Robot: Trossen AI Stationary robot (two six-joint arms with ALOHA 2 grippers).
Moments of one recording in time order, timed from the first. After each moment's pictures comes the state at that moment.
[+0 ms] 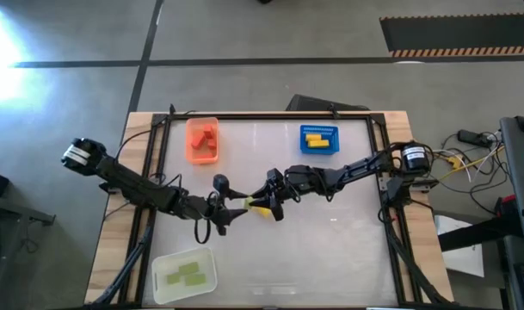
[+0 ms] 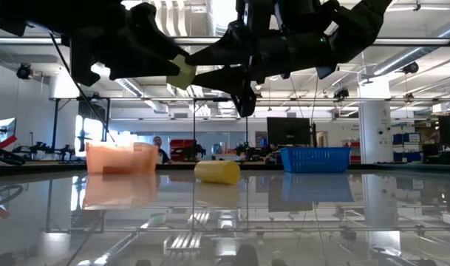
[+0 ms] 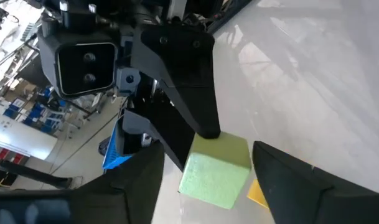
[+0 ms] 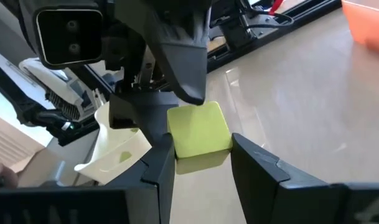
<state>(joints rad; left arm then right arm) -0.38 1.31 0.57 0.42 -0.56 0.56 0.02 1.82 0.91 0.69 -0.21 0.51</state>
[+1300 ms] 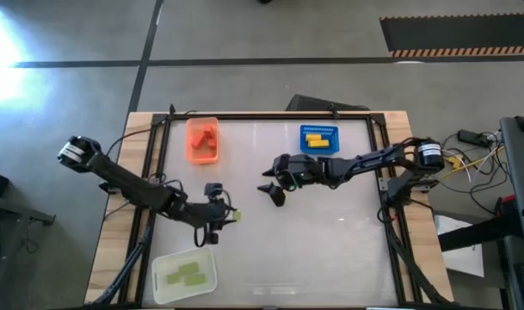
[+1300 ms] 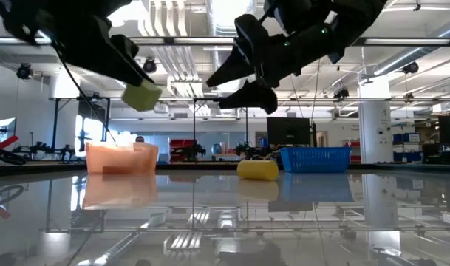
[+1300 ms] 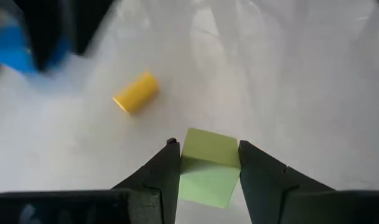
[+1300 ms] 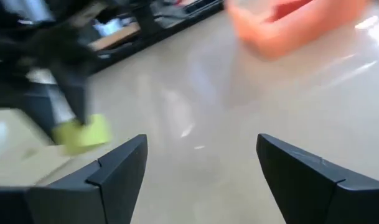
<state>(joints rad) -0.43 1.25 0.63 -0.01 -0.44 -0.11 -0.05 1.69 0.93 0.32 -0.04 0.42</state>
